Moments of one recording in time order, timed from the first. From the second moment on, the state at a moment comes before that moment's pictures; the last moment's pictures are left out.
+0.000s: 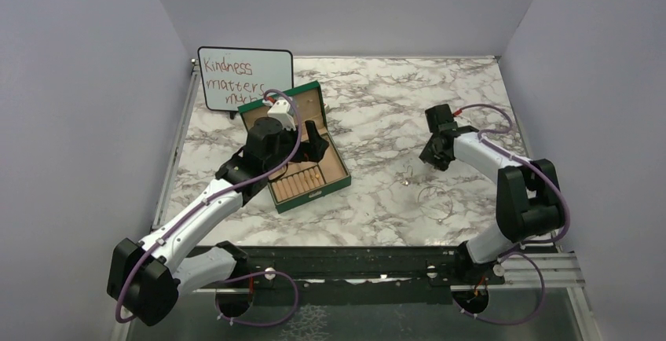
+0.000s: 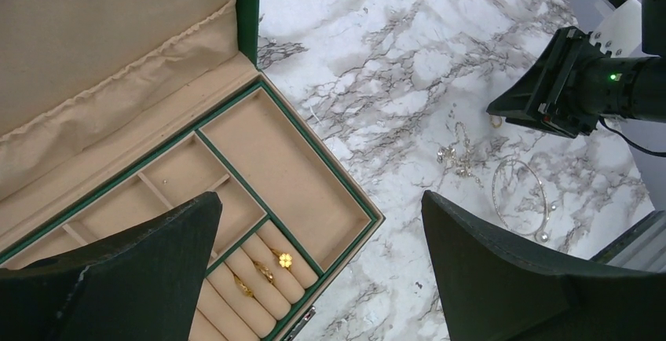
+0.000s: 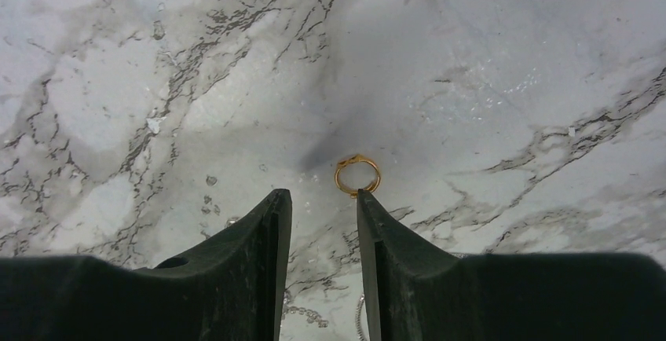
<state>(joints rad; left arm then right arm) -0.56 1.06 0.78 -0.11 0.03 -0.45 0.23 1.56 0.93 -0.52 0.30 0.76</state>
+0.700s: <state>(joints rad) -0.56 1.06 0.76 -0.10 0.03 -0.45 0.22 1.64 0.93 -0.48 0.34 0.82</state>
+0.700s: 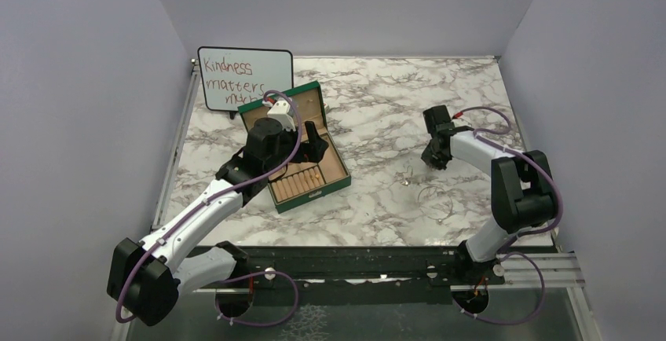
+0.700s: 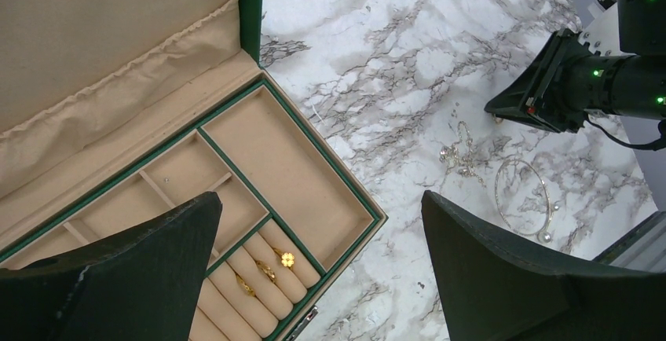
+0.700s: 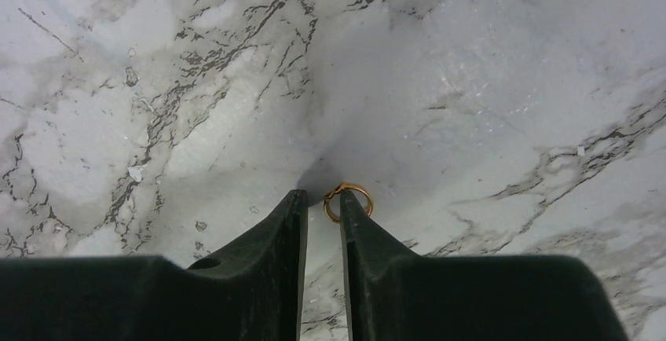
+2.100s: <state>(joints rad) -0.56 1.07 0.76 -0.08 0.06 -0.46 0.18 1.56 0.95 -0.40 0.11 0.59</state>
